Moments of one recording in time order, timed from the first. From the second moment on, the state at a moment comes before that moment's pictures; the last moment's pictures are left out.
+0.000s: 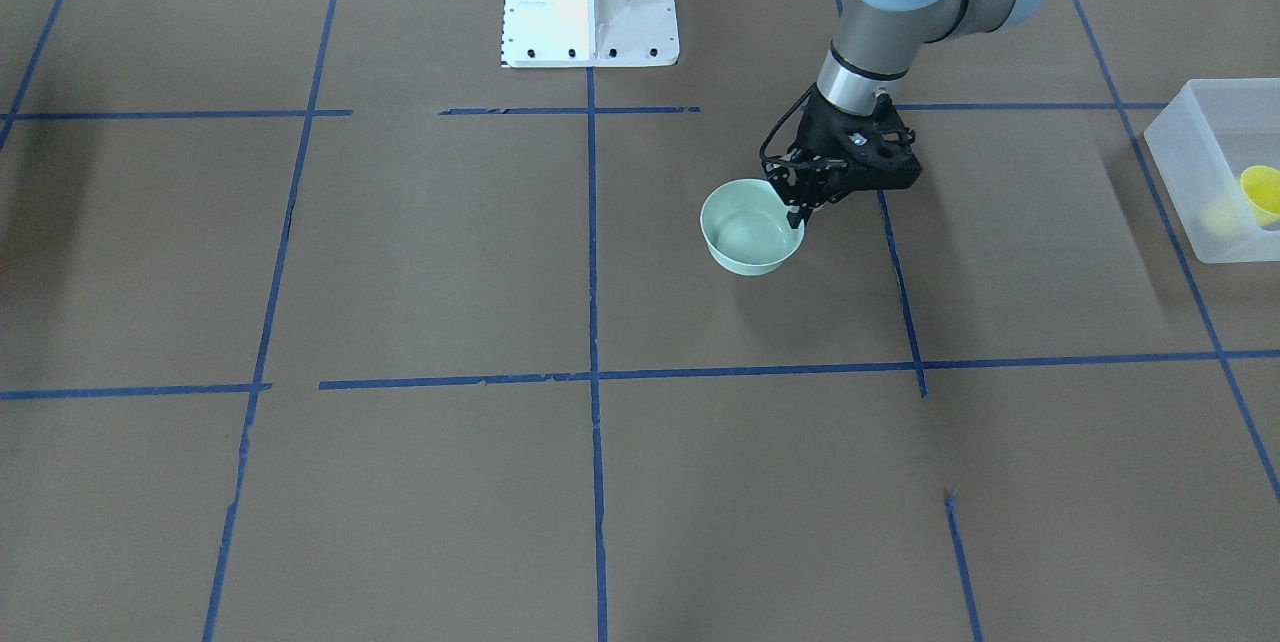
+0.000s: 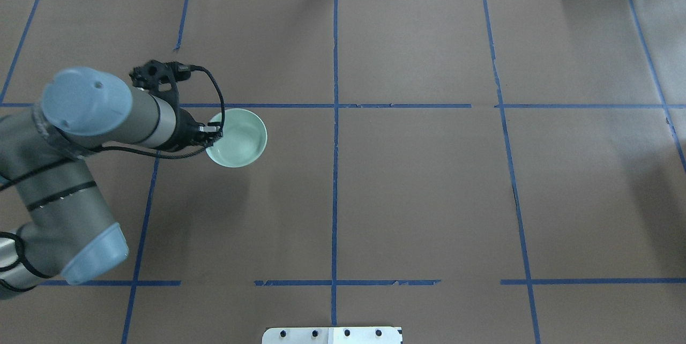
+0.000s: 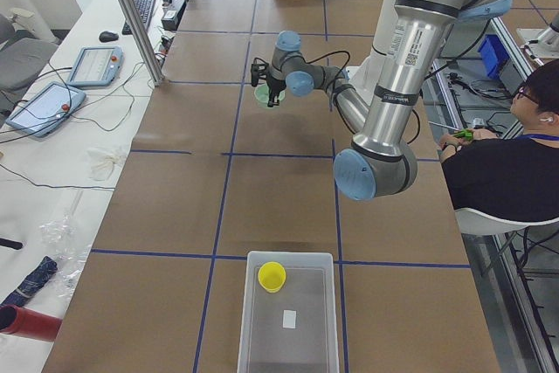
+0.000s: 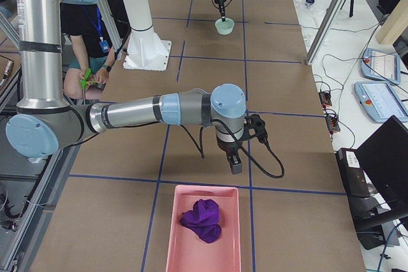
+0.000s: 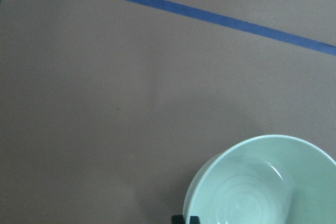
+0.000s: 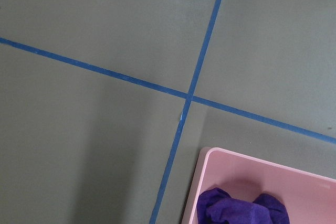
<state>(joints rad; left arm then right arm) -0.67 -1.91 -1.96 -1.74 -1.84 -1.22 1.68 -1.61 1.83 -1.73 2.35 -0.32</state>
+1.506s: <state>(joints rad) -1.68 -1.46 -1.75 -1.74 -2.13 0.56 1.68 -1.61 1.83 -1.73 2.35 -0.32</state>
